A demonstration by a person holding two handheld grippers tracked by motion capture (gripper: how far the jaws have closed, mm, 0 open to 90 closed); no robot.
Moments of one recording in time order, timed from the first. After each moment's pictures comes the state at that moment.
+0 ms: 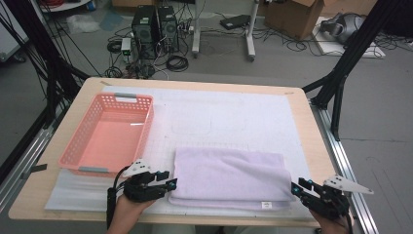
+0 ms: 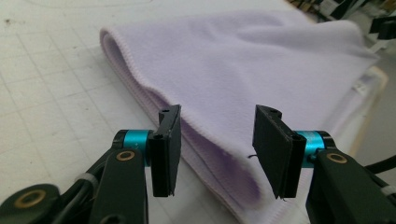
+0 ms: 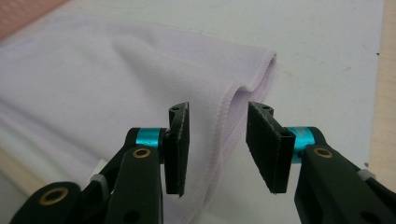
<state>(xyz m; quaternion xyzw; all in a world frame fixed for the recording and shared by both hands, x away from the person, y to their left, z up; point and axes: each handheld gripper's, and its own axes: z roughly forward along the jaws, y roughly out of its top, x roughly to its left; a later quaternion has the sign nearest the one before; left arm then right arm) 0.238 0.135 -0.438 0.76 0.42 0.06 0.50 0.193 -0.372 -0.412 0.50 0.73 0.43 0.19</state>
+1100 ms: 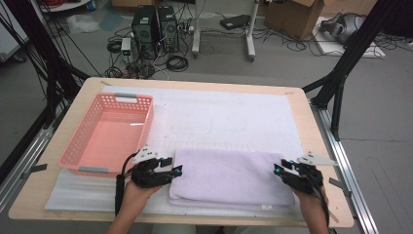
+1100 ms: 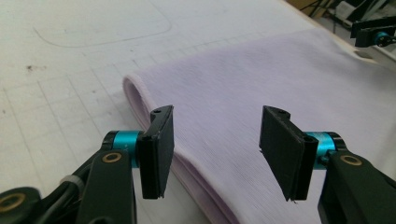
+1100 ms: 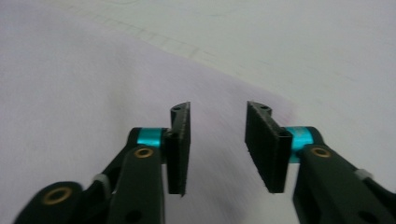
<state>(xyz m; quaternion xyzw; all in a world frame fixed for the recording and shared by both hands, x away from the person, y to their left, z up) 0.277 0.122 -0.429 0.75 0.42 0.09 0.50 0.264 -0.333 -0.421 0.45 0.77 0.41 0.20</state>
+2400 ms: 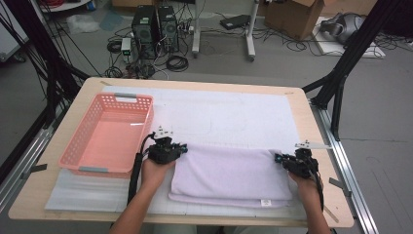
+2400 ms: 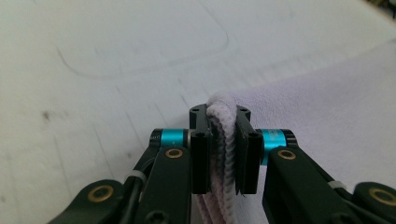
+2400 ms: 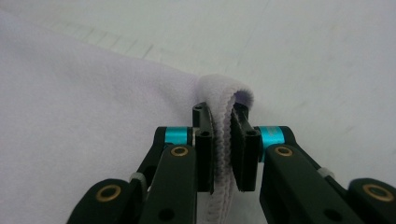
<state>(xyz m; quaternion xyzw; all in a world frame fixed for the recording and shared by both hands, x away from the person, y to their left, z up) 0.344 0.094 -0.433 0.74 0.47 0.14 0.47 0.311 -0.354 -0.440 0.51 0.74 0.40 0.16</state>
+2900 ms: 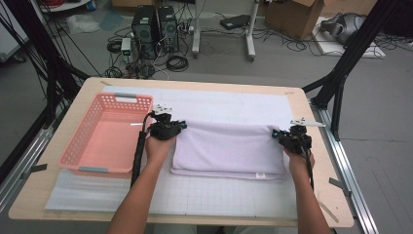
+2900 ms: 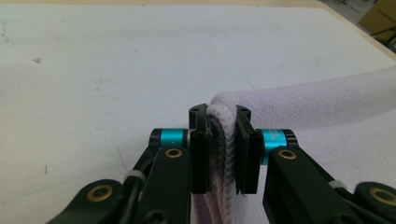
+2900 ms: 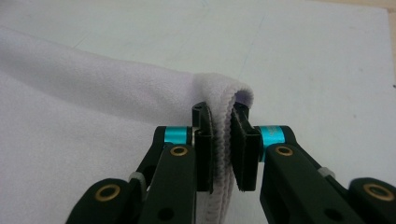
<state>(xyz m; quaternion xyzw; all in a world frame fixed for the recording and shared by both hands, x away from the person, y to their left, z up) 0.406 0.097 -0.424 0.71 0.50 0.16 0.47 0.375 -0.343 -0.421 0.52 0.72 0.41 0.22</state>
